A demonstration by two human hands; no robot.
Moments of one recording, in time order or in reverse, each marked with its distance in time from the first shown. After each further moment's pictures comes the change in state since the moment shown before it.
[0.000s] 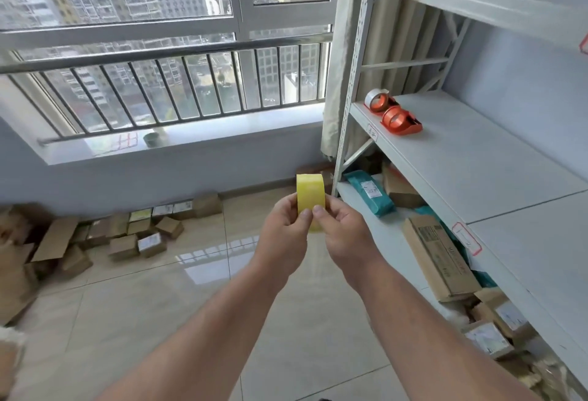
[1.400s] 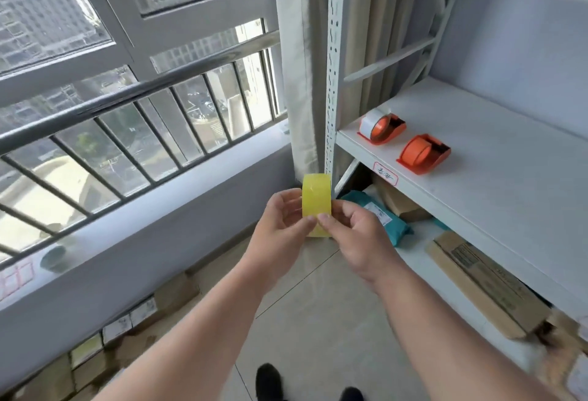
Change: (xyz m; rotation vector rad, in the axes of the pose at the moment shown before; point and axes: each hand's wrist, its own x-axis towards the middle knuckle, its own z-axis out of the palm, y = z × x) left_hand 0.477 0.018 -0.027 0.094 -0.396 -0.142; right_hand 0.429 0.005 0.011 0.162 0.330 0.047
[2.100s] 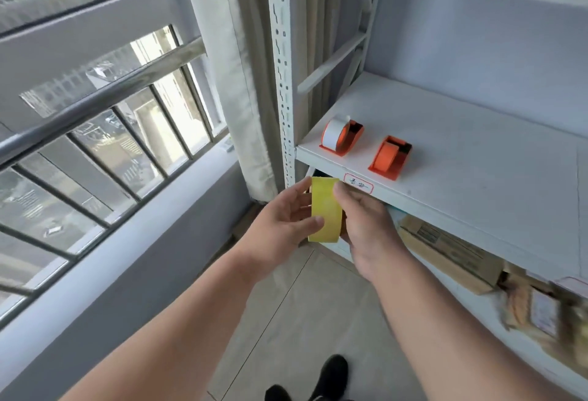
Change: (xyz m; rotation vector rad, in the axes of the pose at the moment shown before) left_hand 0.153 0.031 -0.018 -0.002 -0.579 -0.088; right_hand 0.108 -0.023 0.018 0.233 0.502 0.137
